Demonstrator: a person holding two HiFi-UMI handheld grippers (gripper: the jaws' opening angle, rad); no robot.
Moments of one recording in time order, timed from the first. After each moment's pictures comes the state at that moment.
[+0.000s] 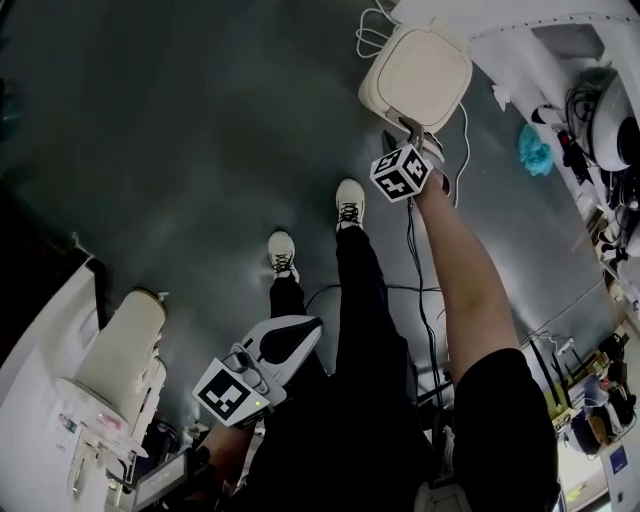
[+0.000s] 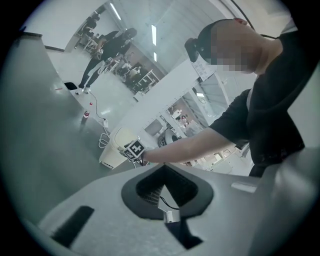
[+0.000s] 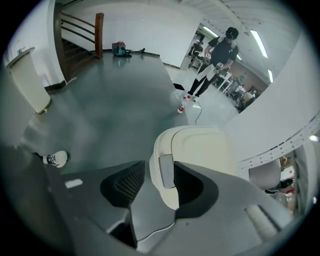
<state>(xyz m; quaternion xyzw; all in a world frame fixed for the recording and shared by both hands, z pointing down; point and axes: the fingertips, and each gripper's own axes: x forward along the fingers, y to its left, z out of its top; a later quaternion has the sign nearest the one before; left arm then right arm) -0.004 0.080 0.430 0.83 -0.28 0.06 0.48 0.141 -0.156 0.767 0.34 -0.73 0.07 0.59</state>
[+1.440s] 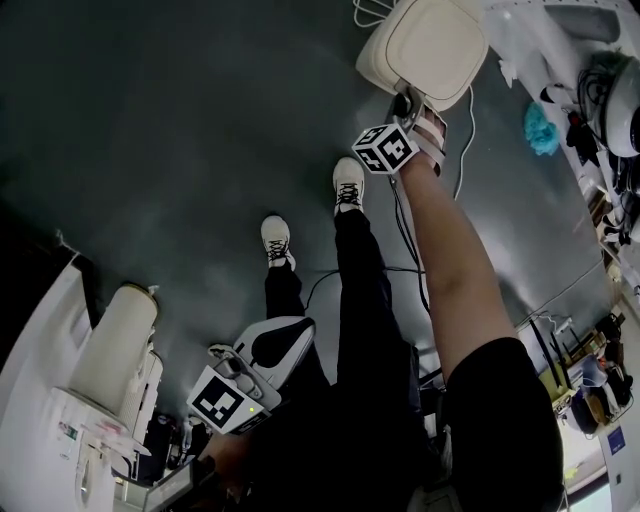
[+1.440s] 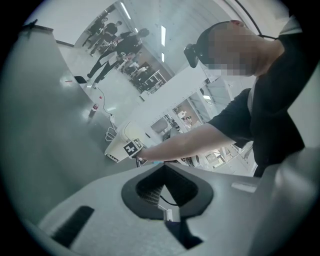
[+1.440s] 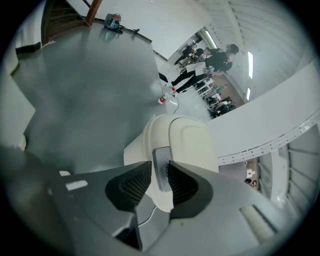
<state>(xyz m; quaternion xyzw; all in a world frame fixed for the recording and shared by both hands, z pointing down) -0.033 0.104 0.487 0.80 -0.30 0.05 0.51 0.156 -0.170 0.817 0.45 -0.62 -0.05 0.64</state>
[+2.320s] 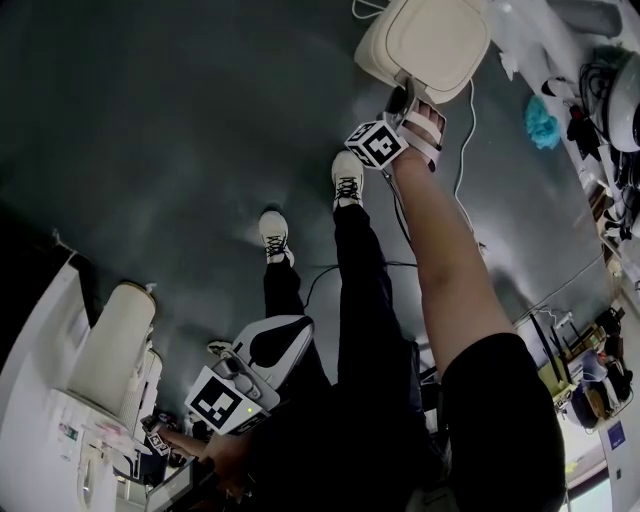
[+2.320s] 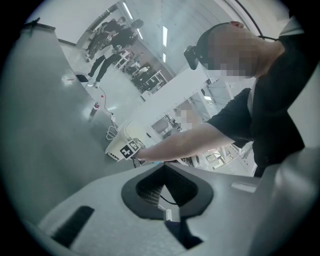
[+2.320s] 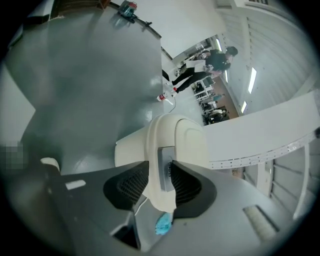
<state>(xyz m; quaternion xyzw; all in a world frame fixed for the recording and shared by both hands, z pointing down) -0.030 0.107 0.497 0.80 -0.30 0.05 0.52 0.162 -0.170 0.827 0.45 -0.57 -0.12 0.67</state>
